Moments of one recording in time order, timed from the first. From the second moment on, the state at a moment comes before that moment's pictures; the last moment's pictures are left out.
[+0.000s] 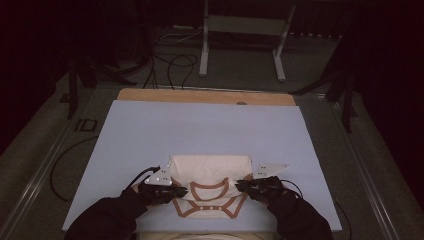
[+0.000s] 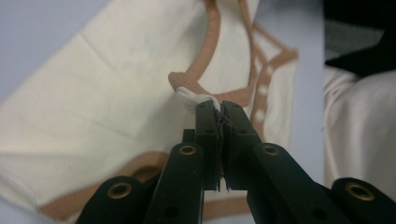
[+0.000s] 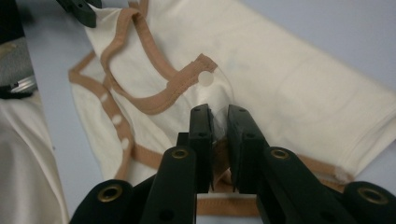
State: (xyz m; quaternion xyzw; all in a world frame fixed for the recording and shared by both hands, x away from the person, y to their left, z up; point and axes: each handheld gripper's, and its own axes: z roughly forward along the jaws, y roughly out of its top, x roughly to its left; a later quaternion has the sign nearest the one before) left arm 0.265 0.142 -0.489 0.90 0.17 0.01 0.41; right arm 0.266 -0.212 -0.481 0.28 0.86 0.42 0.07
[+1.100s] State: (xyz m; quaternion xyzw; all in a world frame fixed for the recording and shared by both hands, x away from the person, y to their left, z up) left arm 0.293 0.118 -0.506 0.90 0.21 -0.05 0.37; right arm 0.302 -0.199 -0.515 0.28 0.89 0.37 -0.02
